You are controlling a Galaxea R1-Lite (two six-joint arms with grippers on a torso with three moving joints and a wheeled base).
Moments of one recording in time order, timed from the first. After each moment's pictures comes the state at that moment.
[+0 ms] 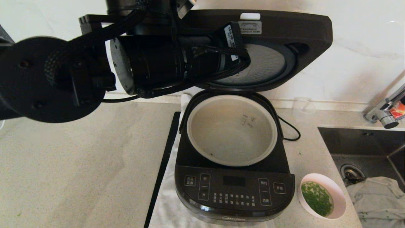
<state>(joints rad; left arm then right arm) -0.81 1.80 -1.64 -0.15 -0.01 -0.41 0.00 0.00 0.00 0.00 0.00 0.01</state>
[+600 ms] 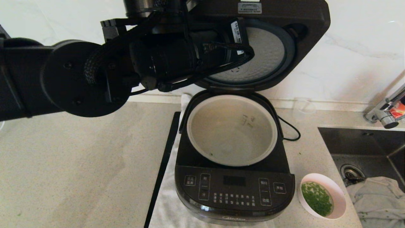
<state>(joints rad) -0.79 1.88 -1.71 -0.22 0.04 -0.32 0.00 0.00 0.00 0.00 0.00 0.01</state>
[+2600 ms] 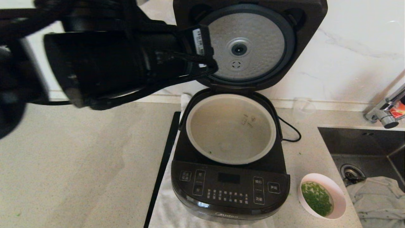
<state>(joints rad) -0.83 1.61 -1.43 -0.16 0.23 -0.19 0.00 0.00 0.00 0.00 0.00 0.01</state>
